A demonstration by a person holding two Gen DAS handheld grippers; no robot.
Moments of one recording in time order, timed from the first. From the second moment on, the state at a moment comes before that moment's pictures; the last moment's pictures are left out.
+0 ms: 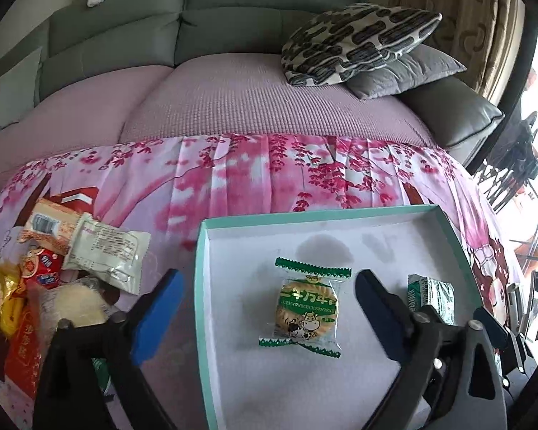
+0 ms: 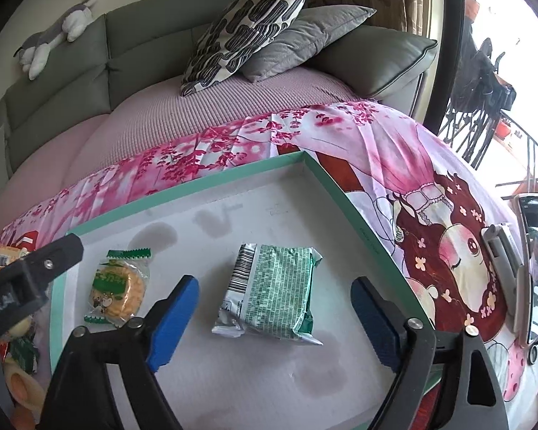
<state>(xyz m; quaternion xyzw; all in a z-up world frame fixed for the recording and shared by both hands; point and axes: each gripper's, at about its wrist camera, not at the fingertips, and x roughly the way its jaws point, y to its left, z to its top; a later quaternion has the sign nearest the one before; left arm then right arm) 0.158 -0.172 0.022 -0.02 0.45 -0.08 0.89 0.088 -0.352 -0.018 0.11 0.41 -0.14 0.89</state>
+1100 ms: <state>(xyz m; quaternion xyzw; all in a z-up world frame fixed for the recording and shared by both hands) 0.114 -0.098 0.030 -0.02 0.49 0.07 0.87 0.061 -0.319 0.016 0.07 0.44 -0.12 0.89</state>
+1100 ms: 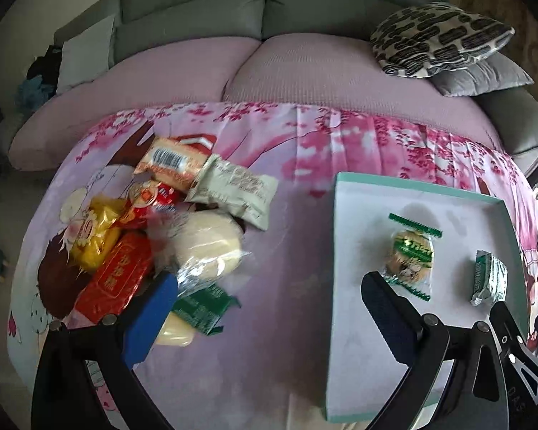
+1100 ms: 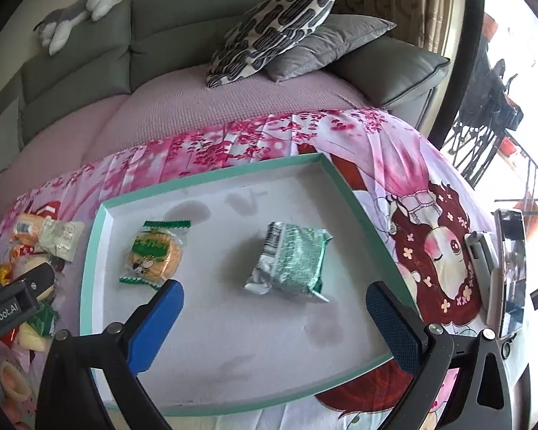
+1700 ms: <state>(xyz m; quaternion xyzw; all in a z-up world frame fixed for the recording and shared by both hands) 0.116 -0.043 0.029 -0.06 0.49 0.07 0.87 0.072 -0.294 0.004 0.07 0.47 -0.14 0.87</state>
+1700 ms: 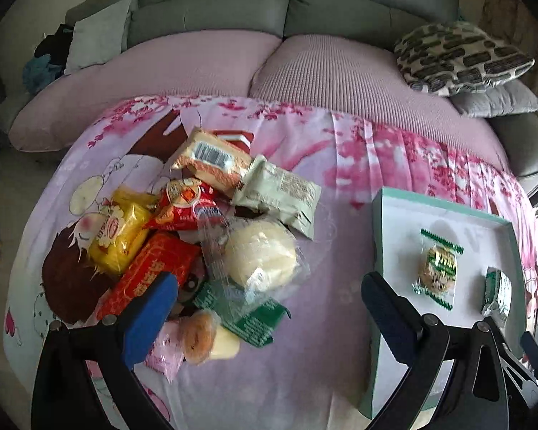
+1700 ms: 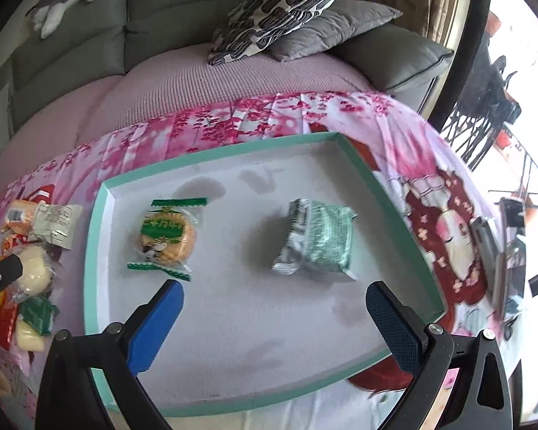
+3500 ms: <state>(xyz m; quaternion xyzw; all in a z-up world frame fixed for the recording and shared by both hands) 0.108 0.091 -0.026 -0.11 0.56 0.06 0.82 0.071 -0.076 -0.032 0.07 0.50 0.08 0.86</state>
